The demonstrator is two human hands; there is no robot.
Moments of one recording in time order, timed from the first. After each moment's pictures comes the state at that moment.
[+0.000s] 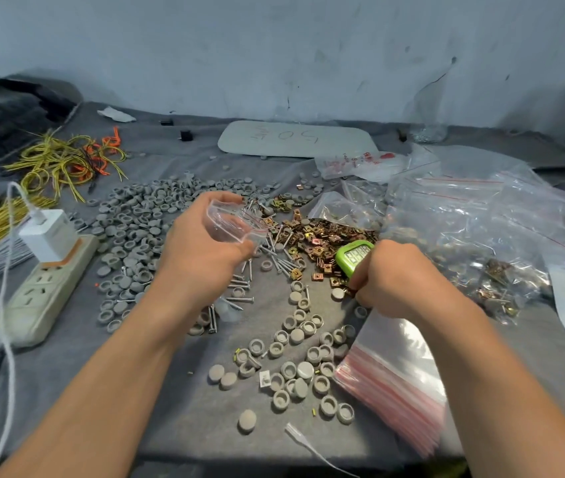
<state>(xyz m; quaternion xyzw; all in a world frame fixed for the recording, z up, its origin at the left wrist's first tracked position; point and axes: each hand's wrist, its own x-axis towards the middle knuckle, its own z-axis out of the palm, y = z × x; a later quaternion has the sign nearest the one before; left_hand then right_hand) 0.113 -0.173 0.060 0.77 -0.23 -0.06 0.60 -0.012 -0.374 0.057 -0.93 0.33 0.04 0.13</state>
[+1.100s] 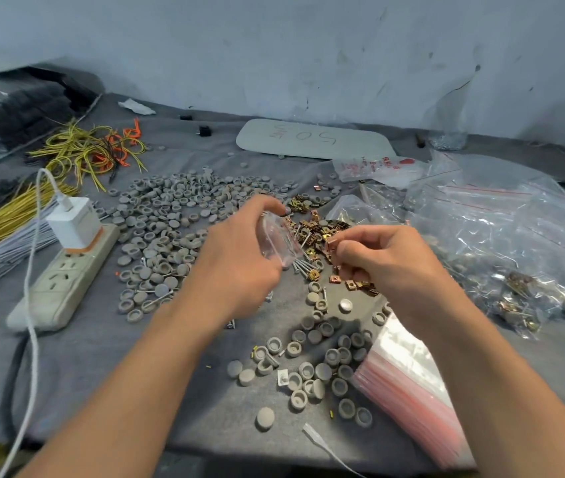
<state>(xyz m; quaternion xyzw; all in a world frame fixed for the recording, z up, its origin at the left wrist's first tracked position) 0.108 -0.176 0.056 0.85 -0.32 0.03 0.41 -0.004 -0.349 0.059 -0.77 0.19 -0.17 0.59</state>
